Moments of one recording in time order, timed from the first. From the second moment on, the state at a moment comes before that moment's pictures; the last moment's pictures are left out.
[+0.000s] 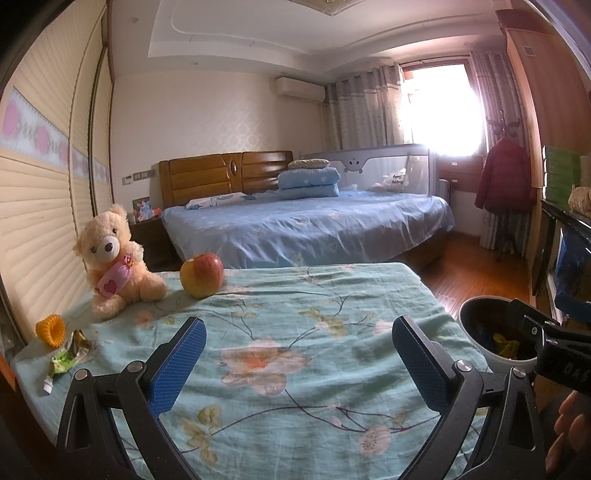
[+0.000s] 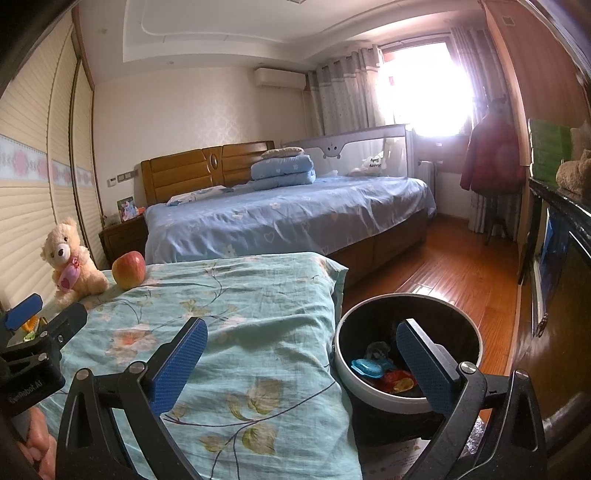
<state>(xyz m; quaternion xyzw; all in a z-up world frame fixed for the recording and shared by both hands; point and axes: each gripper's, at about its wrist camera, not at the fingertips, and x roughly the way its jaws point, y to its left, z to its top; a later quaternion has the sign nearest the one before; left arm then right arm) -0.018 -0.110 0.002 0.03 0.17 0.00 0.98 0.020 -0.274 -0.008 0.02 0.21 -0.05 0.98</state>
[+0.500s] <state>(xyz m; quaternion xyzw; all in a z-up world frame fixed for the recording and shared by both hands) -0.020 -0.108 0.002 0.03 0.17 -0.01 0.98 0.020 -0.273 -0.007 0.02 0.21 -0.05 0.98</state>
